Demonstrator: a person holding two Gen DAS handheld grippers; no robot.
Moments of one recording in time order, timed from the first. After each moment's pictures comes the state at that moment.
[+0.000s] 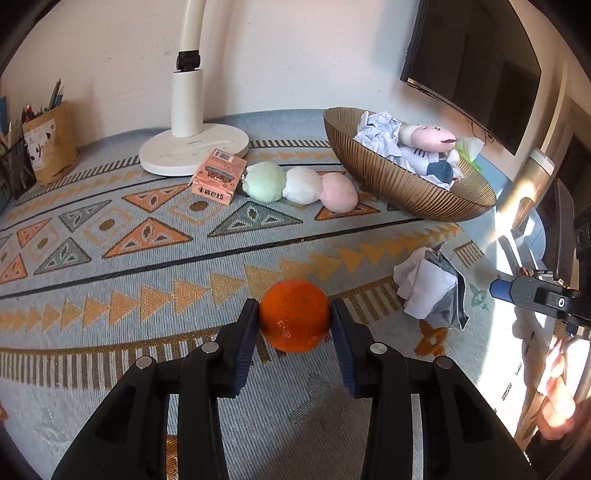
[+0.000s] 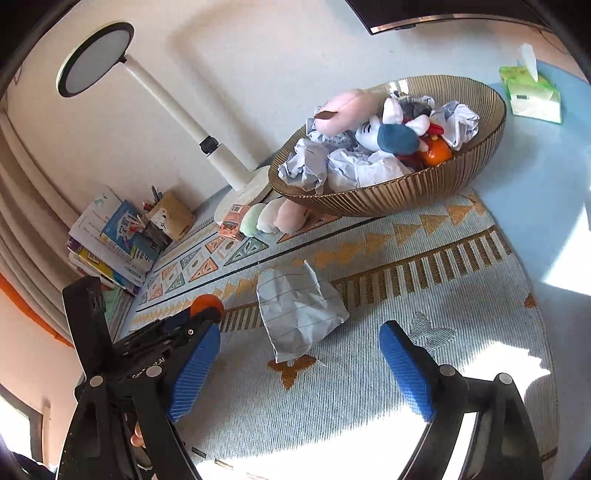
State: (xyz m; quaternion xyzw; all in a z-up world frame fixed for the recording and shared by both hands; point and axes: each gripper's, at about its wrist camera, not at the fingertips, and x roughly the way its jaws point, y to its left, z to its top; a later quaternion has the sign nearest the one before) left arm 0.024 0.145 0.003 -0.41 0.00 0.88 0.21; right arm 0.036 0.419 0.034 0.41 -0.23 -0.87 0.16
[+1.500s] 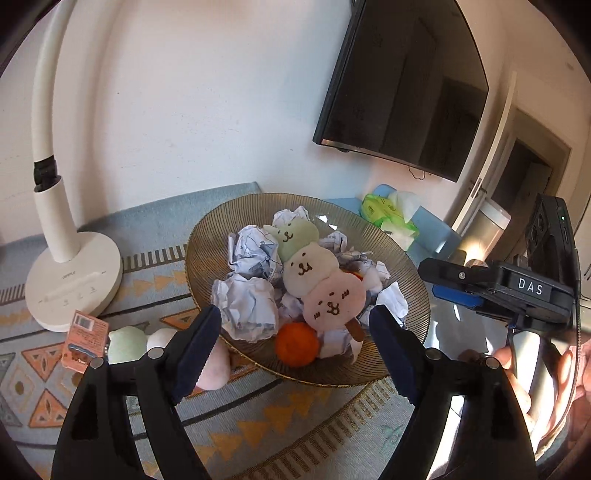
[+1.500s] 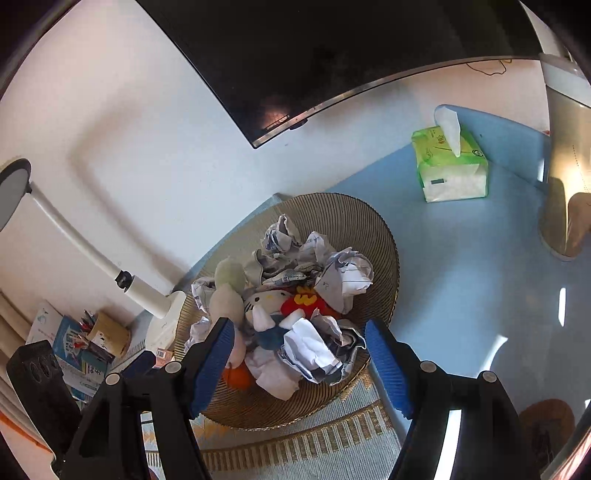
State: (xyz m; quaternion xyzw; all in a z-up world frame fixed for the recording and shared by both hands) left arm -0.046 0.253 0.081 -0.33 -0.02 0.88 0.34; right arm -0.024 0.516 0.113 0.34 -0.27 -0.90 0.00
